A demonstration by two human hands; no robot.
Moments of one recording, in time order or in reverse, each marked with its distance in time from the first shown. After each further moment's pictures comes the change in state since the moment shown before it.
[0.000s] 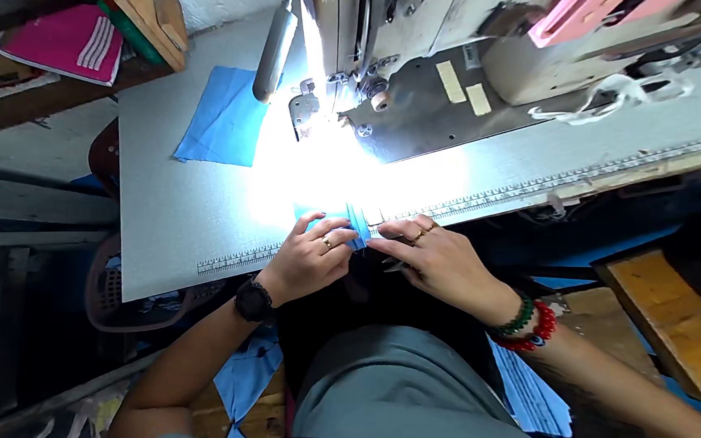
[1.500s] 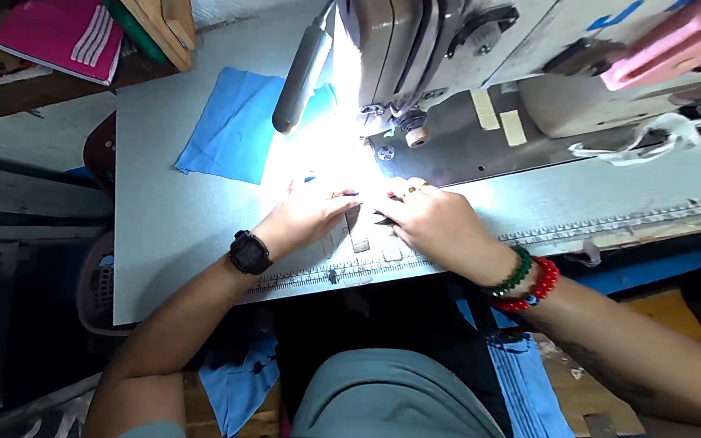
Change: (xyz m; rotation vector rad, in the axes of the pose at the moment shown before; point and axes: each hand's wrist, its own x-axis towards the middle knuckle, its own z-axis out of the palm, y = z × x) left_hand 0.054 -0.096 -0.015 -0.024 -0.197 -0.105; right_hand 0.101 0.046 -0.007 -0.206 -0.105 -0.026
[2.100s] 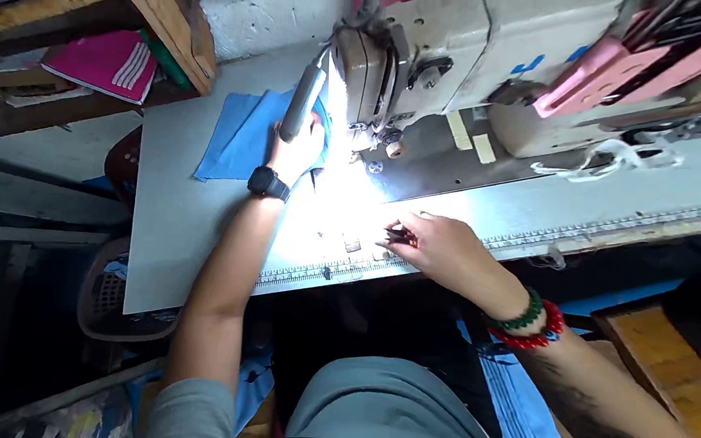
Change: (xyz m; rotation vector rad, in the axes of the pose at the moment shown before) left_hand 0.081 -0.068 -0.021 0.037 0.260 -0.614; right_hand -0.035 -0.014 -0.021 0.253 -0.042 0.327
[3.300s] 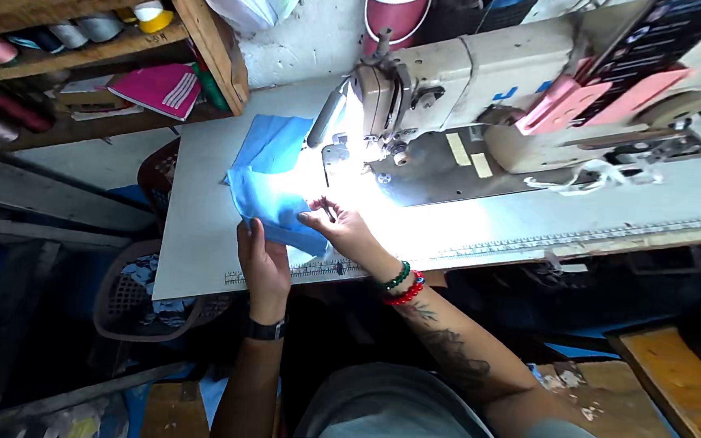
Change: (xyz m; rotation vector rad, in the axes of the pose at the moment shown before) left_hand -0.203 0.054 -0.054 -1.482 0.734 -0.382; right_hand 0.071 -0.114 0.049 1.118 0.054 -0.043
